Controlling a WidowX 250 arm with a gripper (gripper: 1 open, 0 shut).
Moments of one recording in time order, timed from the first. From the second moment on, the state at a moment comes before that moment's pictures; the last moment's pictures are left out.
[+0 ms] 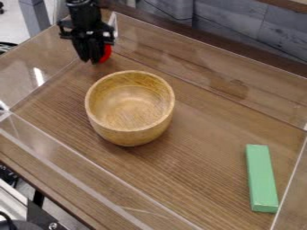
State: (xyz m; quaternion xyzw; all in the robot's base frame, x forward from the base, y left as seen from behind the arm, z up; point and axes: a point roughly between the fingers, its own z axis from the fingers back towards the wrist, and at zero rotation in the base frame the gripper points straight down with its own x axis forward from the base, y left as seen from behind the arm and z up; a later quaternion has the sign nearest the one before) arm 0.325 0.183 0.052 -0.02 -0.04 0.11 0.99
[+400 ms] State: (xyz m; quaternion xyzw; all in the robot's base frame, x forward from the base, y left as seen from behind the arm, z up) arm 0.348 0.145 0.097 -0.04 -0.07 0.04 1.00
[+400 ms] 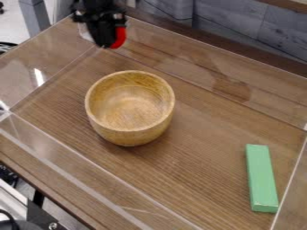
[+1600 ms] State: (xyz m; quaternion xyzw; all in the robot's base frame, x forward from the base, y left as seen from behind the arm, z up) arm 0.315 -0.032 0.070 -0.07 -0.02 -0.07 0.99
